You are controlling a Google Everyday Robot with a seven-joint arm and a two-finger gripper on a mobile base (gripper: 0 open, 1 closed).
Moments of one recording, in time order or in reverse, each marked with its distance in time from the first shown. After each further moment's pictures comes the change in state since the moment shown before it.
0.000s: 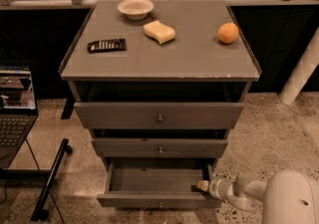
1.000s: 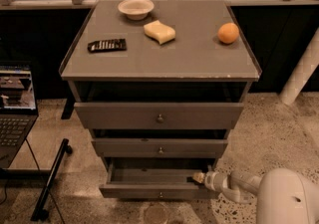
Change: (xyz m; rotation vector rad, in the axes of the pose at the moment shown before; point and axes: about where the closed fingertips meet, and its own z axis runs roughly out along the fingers) arm -0.024 0.007 0.021 -0.001 -0.040 -0.044
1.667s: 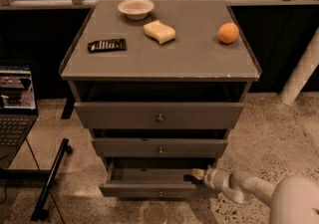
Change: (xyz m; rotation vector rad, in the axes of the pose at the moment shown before) arm -0.025 0.026 -0.013 -0.060 -0.086 -0.052
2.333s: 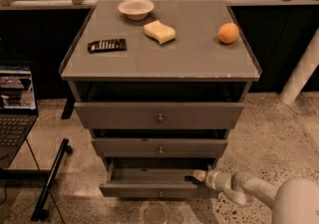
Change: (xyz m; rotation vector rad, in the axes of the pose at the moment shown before) arm 0.003 -0.001 -0.007 -0.012 -0.001 0.009
